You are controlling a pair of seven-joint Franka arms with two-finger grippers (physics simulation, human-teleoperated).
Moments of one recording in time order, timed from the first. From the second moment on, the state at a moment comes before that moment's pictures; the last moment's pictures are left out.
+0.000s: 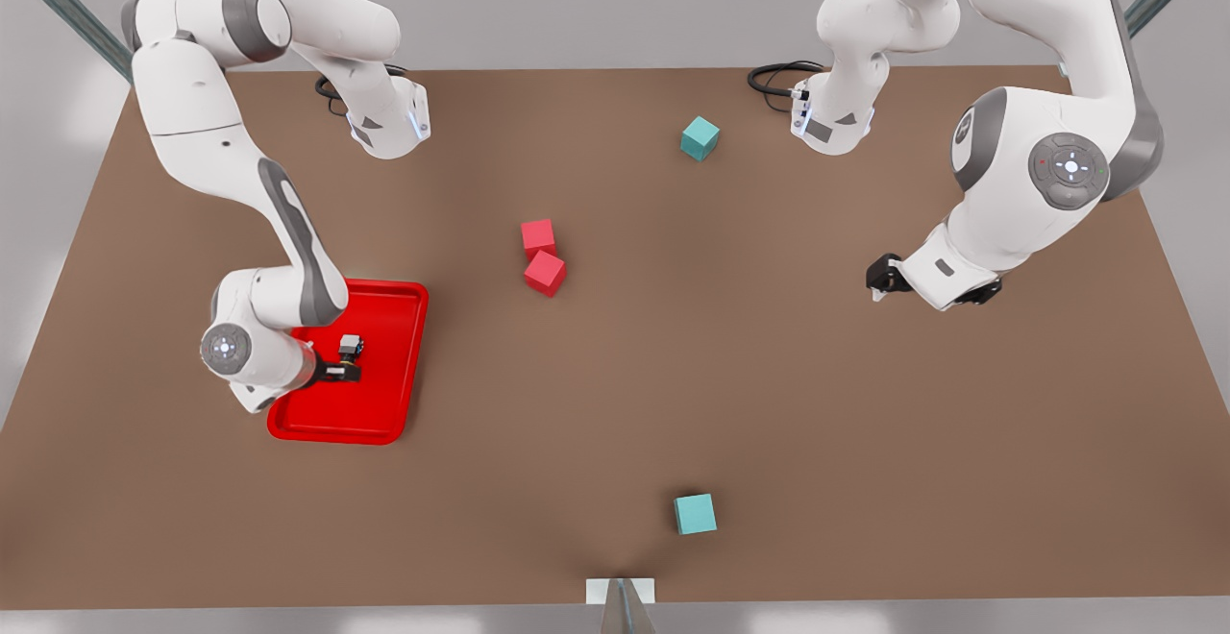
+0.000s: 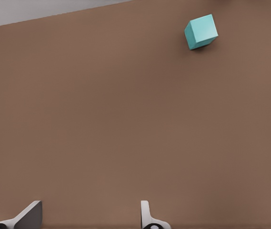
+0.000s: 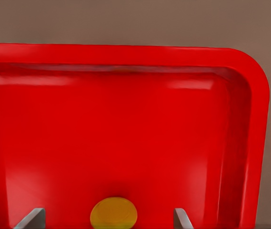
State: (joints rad) left arm -0.07 0.19 -0.14 -1.48 0.04 1.65 -0.03; right arm -0.25 0.56 0.25 -1.86 -0.18 2.26 0.15
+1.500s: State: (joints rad) left arm -0.10 0.20 -0.14 -1.51 0.04 1.65 -0.03; right arm -0.29 0.47 0.26 -2.16 -0.17 2.49 0.17
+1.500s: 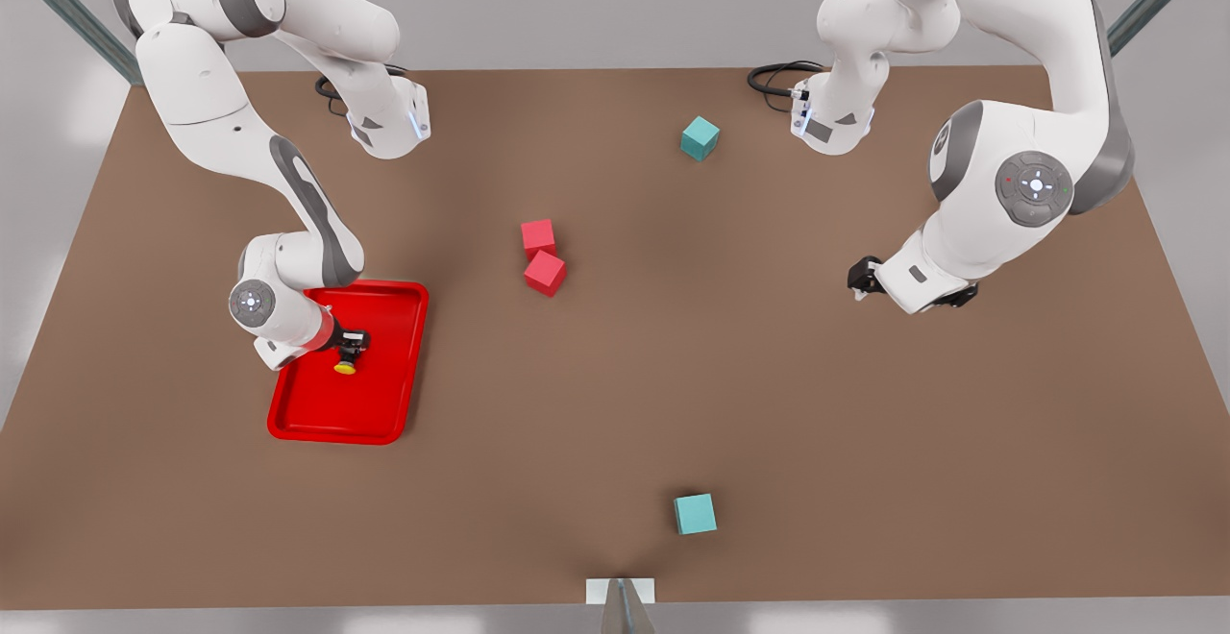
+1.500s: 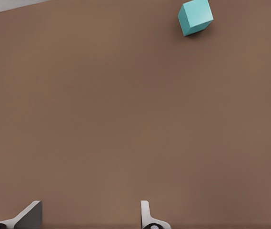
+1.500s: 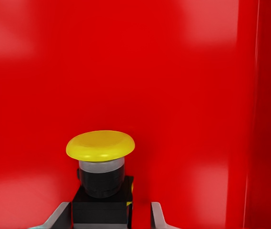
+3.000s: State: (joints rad) left arm -0.10 0.21 -0.14 -1.52 0.04 1.65 -0.03; right arm -0.06 0.46 0.50 -1.86 -0.15 2.35 0.23
